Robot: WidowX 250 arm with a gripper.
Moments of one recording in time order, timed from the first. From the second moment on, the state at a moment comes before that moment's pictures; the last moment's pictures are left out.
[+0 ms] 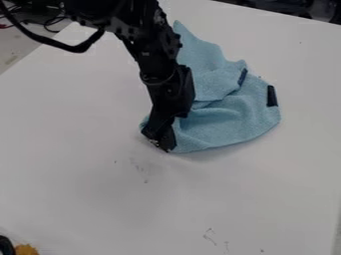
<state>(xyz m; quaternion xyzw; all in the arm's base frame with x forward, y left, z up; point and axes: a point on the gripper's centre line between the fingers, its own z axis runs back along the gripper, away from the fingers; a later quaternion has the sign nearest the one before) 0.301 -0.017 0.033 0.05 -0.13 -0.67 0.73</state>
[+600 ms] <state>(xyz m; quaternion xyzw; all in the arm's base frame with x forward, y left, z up) 0.306 -0.015 0.010 0.03 -0.10 -0.66 0.74</state>
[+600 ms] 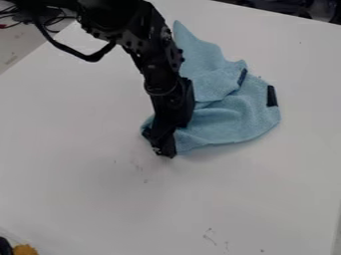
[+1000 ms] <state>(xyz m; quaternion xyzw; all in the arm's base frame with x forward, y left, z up) 0.309 -0.012 0.010 0.03 -0.10 -0.65 0.75</state>
